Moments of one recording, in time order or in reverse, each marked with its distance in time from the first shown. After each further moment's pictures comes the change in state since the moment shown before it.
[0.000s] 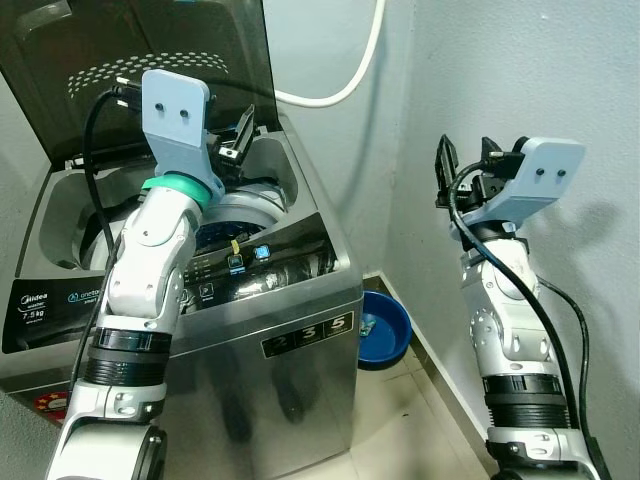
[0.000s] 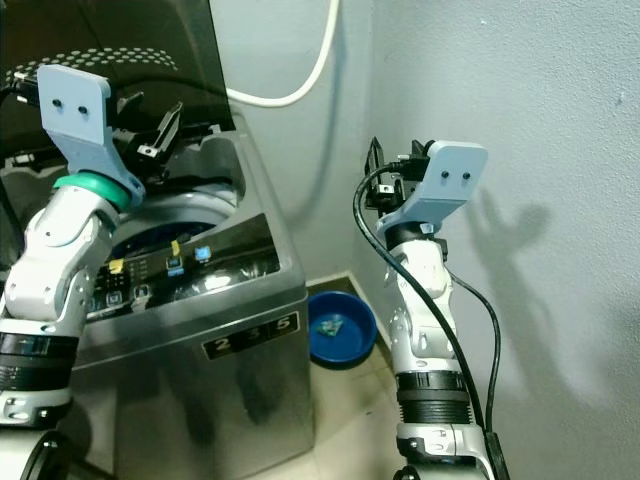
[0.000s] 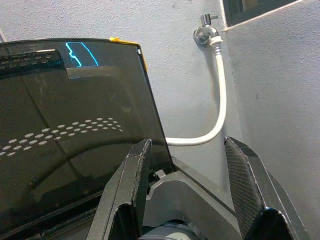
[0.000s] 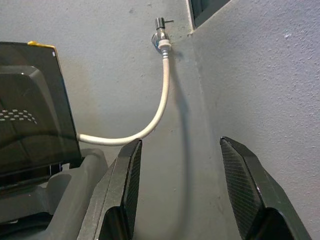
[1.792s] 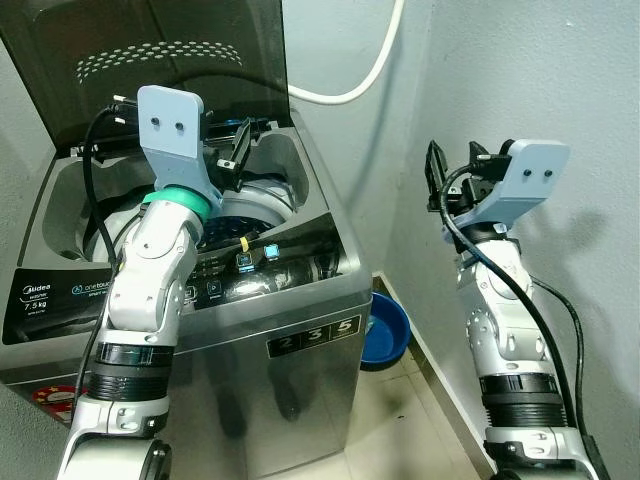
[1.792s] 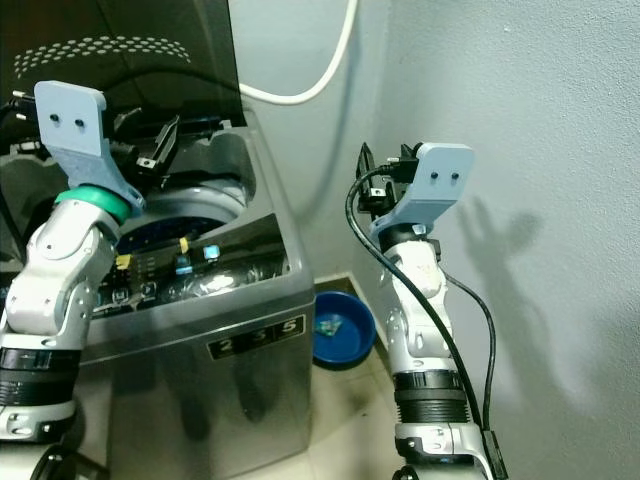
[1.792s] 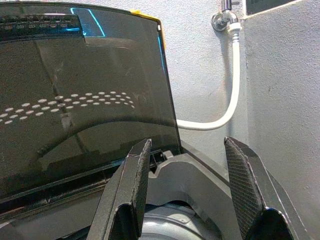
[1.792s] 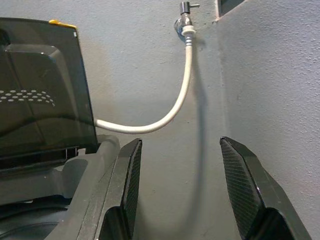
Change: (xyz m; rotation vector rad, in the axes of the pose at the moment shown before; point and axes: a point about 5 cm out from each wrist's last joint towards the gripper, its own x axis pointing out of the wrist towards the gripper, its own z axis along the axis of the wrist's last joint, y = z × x) left arm -0.010 -0.002 -0.009 -0.047 0.041 0.026; right arm 0.000 0.007 -0.005 -0.014 0.028 0.041
